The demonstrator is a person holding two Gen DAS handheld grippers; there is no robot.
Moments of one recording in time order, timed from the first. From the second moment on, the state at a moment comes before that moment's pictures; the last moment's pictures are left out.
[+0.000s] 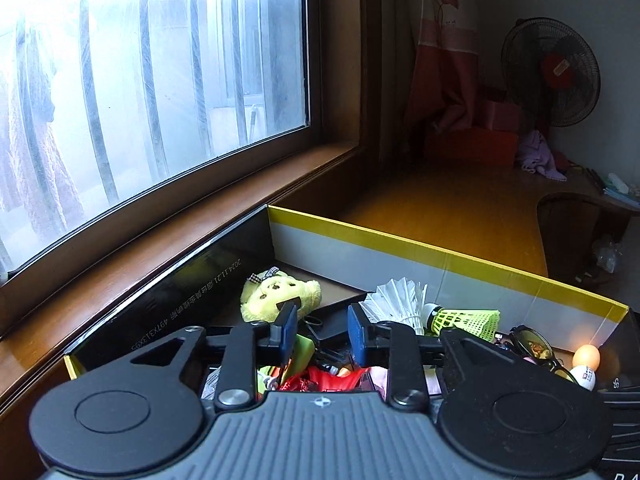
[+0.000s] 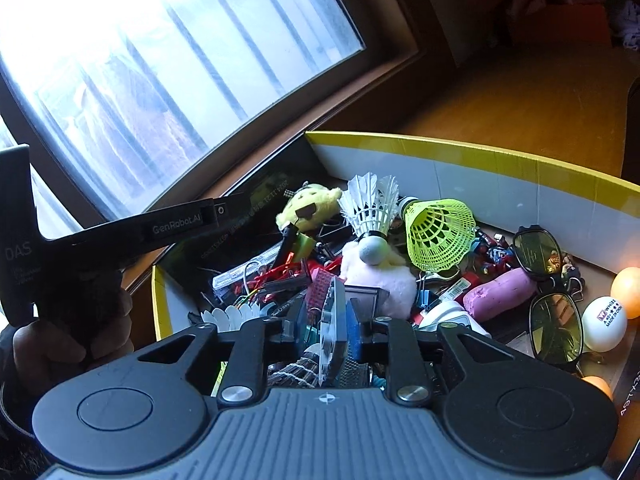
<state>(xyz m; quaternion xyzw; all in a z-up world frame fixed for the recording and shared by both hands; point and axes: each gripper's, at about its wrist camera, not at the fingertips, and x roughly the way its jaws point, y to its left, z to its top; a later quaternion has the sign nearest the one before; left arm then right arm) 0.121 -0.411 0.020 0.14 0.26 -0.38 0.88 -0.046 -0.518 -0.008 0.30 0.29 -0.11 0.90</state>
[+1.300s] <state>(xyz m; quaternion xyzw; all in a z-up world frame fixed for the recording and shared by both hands) 0.031 -0.218 0.037 0.08 0.27 -0.26 0.92 -0.078 -0.413 0.025 0.20 0.27 -0.10 0.94</state>
